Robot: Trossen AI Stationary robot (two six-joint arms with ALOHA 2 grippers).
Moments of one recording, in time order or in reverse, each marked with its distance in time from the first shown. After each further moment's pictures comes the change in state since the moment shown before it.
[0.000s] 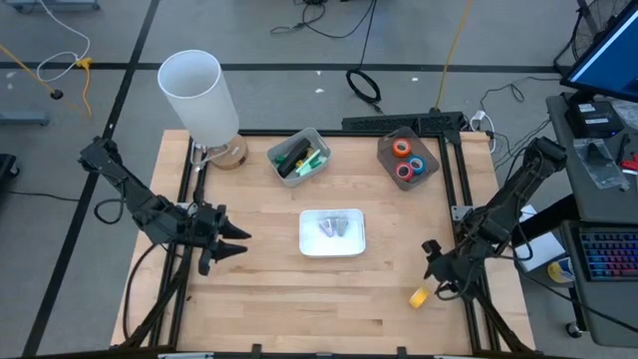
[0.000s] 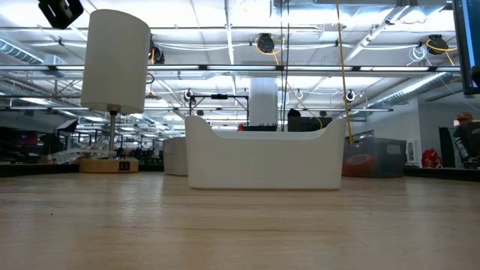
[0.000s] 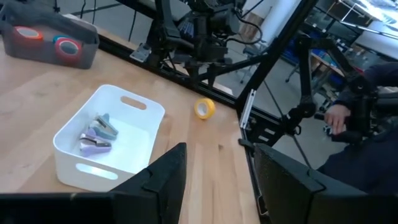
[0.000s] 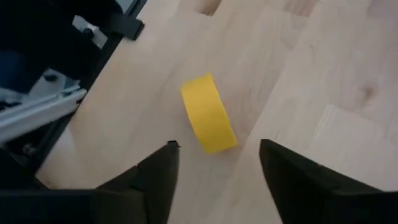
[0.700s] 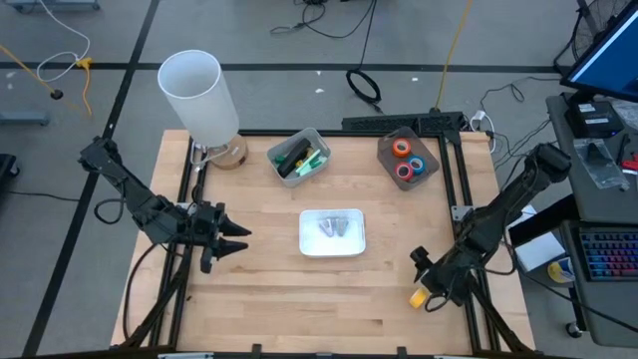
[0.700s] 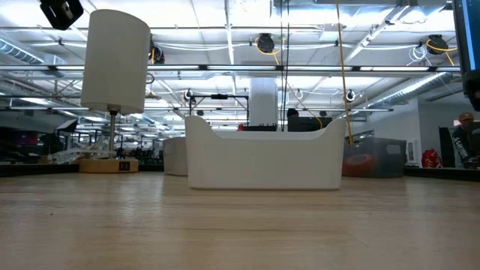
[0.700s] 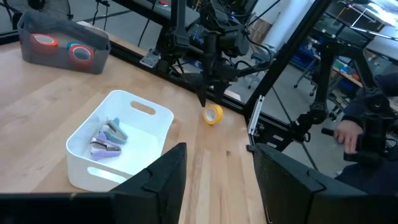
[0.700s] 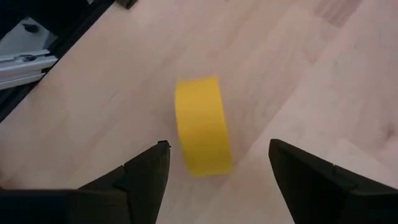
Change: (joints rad) left arm 0.000 0.000 0.000 -0.001 -0.046 0.001; right arm -0.060 0.215 0.000 0.143 -0.054 -0.259
